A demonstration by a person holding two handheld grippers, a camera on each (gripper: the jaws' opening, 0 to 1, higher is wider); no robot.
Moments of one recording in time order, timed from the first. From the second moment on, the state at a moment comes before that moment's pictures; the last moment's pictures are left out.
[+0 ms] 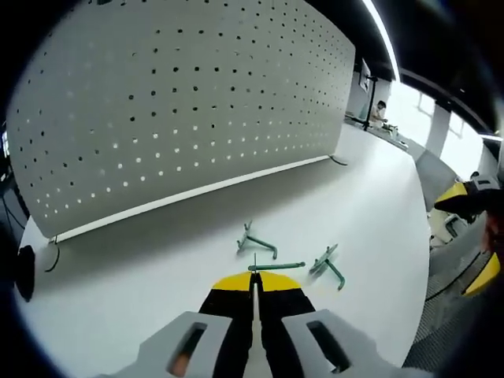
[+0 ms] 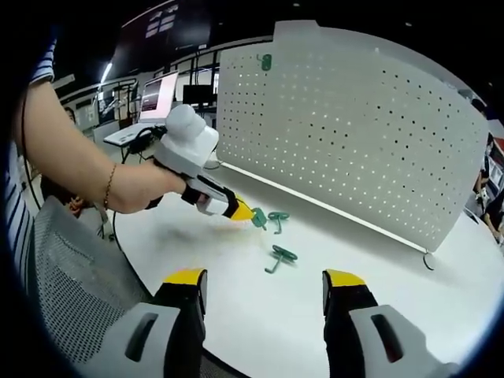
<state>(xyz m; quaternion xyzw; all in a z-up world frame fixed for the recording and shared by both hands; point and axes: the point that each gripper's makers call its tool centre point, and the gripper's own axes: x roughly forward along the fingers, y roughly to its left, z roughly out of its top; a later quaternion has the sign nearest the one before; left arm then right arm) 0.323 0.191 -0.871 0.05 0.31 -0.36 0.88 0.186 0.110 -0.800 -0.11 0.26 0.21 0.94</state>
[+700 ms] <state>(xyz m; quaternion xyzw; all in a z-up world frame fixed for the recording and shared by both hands) 0.313 0.209 -0.800 0.04 0.31 -0.37 0.87 0.184 0.120 -0.795 -0.11 0.25 0.23 0.94</state>
